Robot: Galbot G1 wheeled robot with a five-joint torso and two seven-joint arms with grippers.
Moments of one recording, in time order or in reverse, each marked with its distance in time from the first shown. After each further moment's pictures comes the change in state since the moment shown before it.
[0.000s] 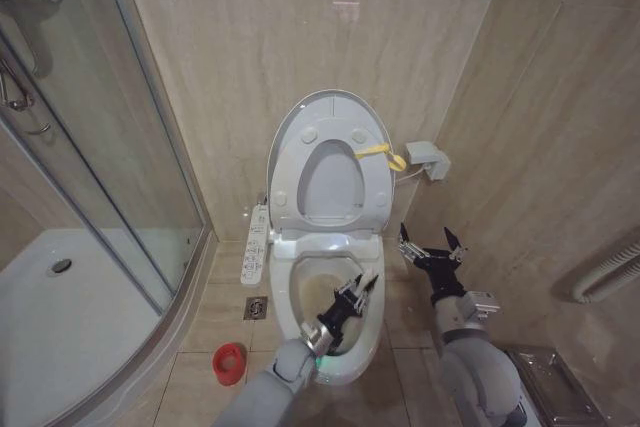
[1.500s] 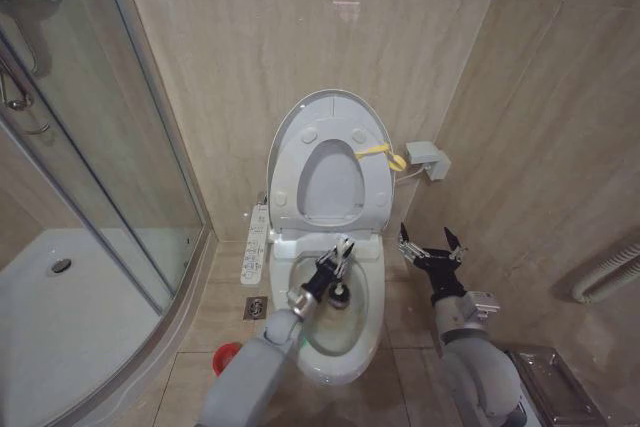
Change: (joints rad) left arm -0.123 -0.026 -0.066 0.086 -0.031 -0.027 -0.031; right arm 0.000 0.000 0.000 0.000 0.000 0.000 0.000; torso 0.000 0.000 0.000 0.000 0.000
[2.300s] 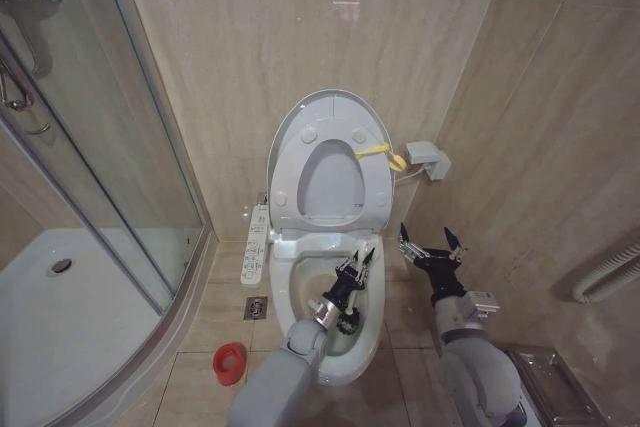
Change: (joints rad) left arm 0.030 -0.101 0.005 0.082 -0.014 -0.035 0.025; right arm 0.000 0.000 0.000 0.000 0.000 0.000 0.000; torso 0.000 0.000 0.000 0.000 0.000
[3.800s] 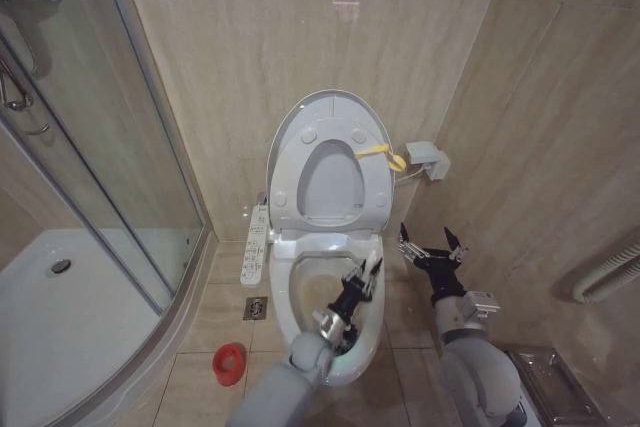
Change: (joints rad) left arm 0.090 0.056 0.091 -0.126 -0.011 0.050 -0.062; right arm 0.000 0.000 0.000 0.000 0.000 0.000 0.000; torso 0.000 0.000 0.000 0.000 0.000
